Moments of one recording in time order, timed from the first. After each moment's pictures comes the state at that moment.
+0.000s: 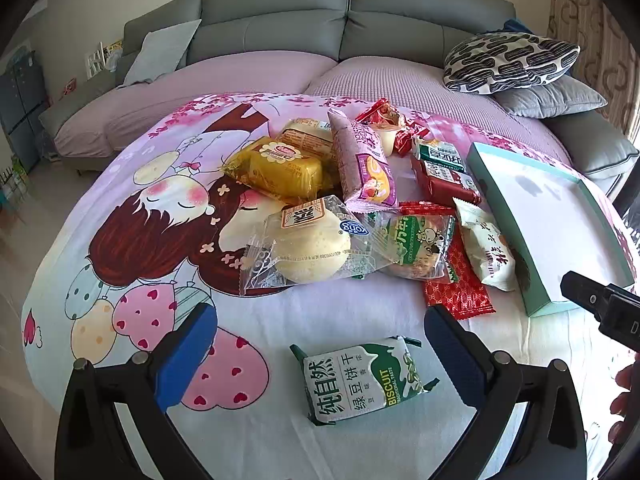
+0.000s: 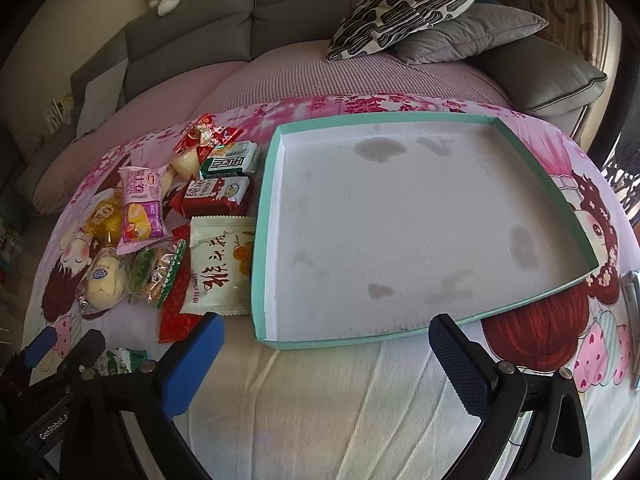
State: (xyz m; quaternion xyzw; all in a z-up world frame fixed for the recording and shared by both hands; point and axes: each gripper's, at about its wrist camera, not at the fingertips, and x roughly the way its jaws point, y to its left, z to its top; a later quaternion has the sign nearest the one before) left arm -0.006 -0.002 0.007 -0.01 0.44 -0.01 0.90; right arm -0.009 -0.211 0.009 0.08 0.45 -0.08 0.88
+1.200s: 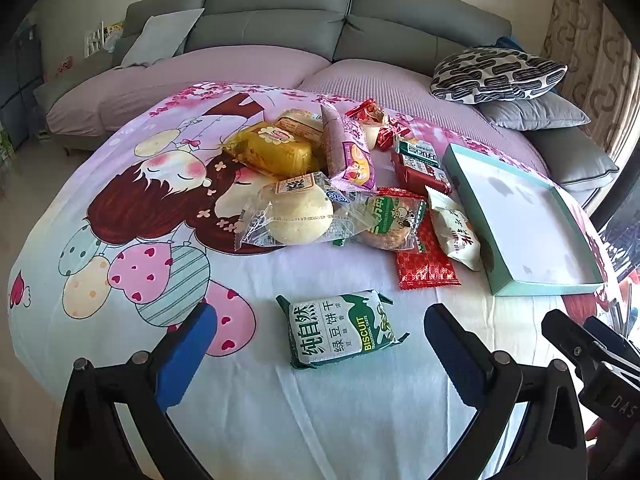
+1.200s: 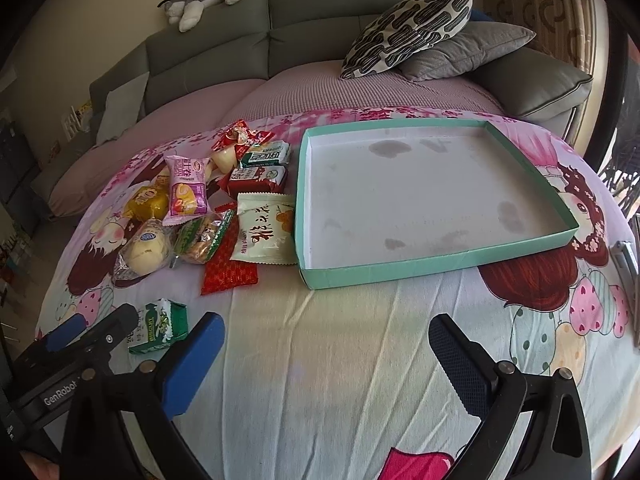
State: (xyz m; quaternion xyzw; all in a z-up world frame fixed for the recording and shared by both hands) left arm -0.044 0.004 0.013 -0.05 0.44 -0.04 0.90; right arm -0.073 -0.183 0.019 0.09 0.42 -0.07 0.90
